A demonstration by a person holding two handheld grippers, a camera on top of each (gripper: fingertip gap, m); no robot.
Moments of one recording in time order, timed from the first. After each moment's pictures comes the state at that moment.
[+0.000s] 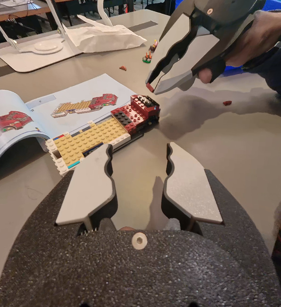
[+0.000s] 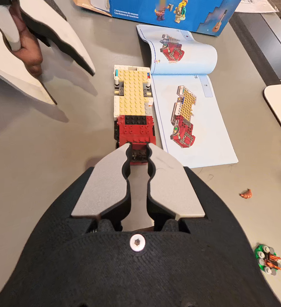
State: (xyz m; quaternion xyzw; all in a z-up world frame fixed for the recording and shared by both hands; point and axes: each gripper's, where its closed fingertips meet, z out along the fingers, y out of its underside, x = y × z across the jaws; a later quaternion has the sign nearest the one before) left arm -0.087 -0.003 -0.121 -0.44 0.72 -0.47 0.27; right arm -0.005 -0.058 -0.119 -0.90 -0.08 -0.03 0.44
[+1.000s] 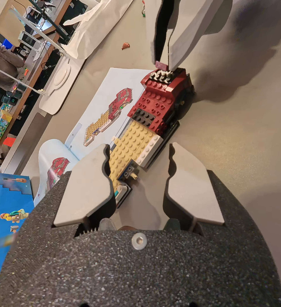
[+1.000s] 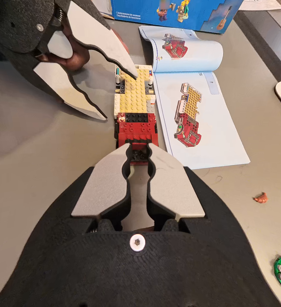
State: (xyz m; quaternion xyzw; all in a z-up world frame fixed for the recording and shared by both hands) left arm -0.035 0.013 -0.150 -0.28 0.83 -0.28 0.39; right arm -0.006 -0.057 -0.133 -0.89 -0.08 -0.01 0.45
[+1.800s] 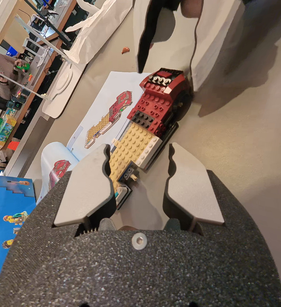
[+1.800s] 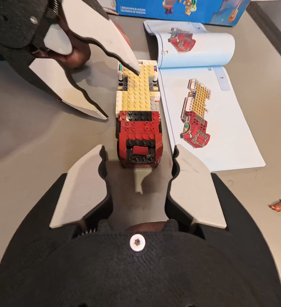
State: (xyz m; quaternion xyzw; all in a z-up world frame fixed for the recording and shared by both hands) left arm -0.037 0.011 -0.149 -0.27 0.83 -0.28 0.40; right arm -0.008 -0.050 -0.145 -0.89 -0.08 0.01 0.44
